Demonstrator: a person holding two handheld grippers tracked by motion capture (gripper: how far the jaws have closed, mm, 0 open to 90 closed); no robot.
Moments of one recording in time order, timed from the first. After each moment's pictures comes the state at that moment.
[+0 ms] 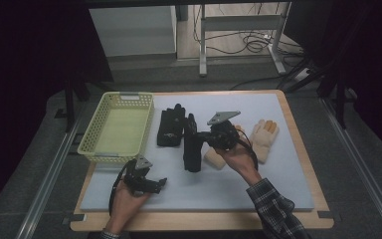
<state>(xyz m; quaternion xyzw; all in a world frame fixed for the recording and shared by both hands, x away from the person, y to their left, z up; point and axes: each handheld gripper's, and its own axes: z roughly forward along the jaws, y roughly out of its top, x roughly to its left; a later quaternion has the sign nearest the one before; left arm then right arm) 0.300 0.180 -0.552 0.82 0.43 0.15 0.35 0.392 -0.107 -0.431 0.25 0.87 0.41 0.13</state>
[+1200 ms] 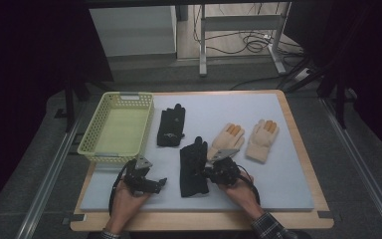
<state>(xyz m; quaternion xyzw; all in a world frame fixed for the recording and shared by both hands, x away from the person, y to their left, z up) 0.300 0.180 -0.552 0.82 0.43 0.15 0.35 0.339 -0.123 -0.529 0.29 0.88 0.37 0.08</state>
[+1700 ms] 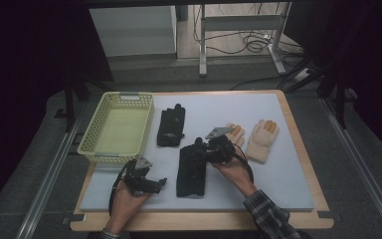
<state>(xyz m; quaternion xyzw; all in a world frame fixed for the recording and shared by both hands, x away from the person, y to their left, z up) 0.300 0.181 -0.552 0.82 0.43 0.15 0.35 0.390 -0.103 -0.490 0.28 0.87 0.40 0.12</state>
